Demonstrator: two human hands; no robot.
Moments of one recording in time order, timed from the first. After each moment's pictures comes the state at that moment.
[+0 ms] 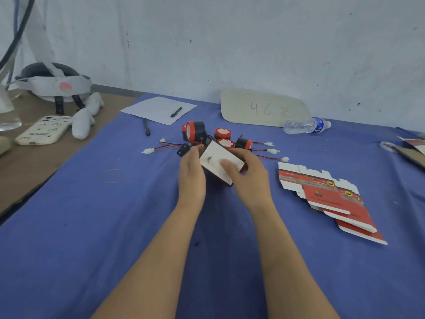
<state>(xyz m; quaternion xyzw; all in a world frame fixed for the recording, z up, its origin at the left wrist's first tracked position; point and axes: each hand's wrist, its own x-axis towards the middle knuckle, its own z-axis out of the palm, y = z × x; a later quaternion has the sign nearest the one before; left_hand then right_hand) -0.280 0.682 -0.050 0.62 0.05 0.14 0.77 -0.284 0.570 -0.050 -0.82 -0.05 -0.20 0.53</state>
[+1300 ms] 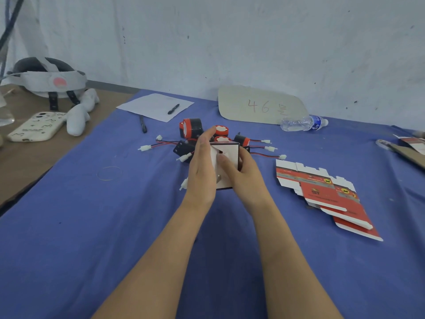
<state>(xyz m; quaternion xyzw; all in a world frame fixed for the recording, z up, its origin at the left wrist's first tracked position) -0.295 0.666 -0.031 0.56 -0.06 0.12 0.82 -0.289 0.575 -0.046 -0.75 -0.08 -0.10 0.65</state>
